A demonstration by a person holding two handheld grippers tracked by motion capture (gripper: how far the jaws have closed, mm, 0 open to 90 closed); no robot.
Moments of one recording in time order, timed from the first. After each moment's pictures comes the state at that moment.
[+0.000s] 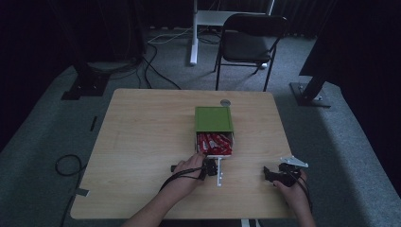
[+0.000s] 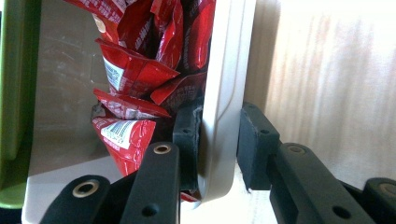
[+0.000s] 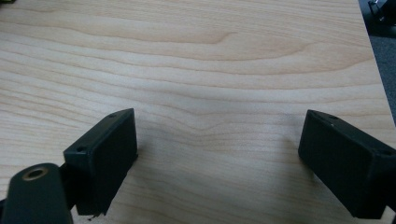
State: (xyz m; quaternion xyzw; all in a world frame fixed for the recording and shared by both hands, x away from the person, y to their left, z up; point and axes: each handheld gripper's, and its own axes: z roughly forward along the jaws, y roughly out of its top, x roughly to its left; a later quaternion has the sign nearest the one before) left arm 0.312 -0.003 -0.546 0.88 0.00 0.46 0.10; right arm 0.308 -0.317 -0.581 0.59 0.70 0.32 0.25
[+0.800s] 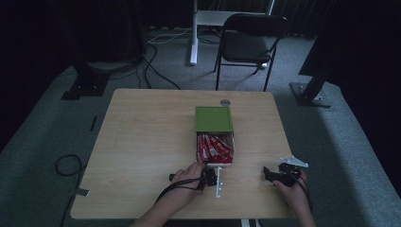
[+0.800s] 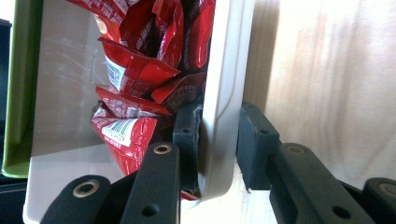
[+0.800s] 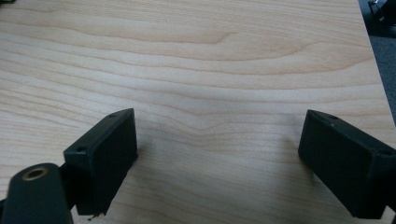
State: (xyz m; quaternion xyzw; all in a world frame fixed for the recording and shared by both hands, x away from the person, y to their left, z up) left arm 0.279 -0.001 -0.548 0.88 -0.01 0.45 0.11; right arm 0.308 -0.317 -0.581 0.59 0.70 0.32 0.25
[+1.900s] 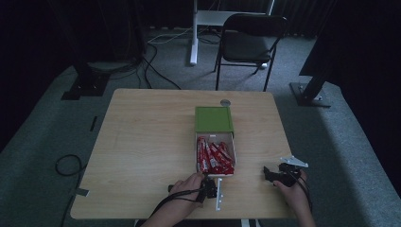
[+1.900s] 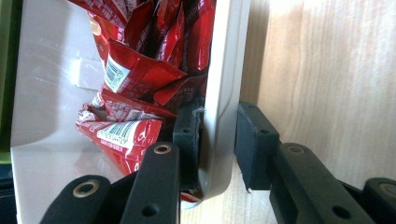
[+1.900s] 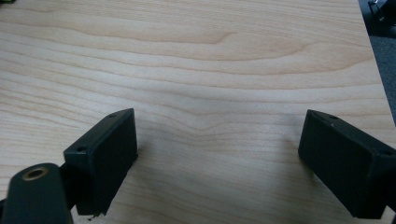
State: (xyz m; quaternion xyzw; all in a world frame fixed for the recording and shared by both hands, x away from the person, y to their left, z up) left arm 0.246 0.001 -0.546 0.90 -0.01 0.42 0.12; right arm 0.308 -0.317 -0.581 0.59 0.70 0.32 0.25
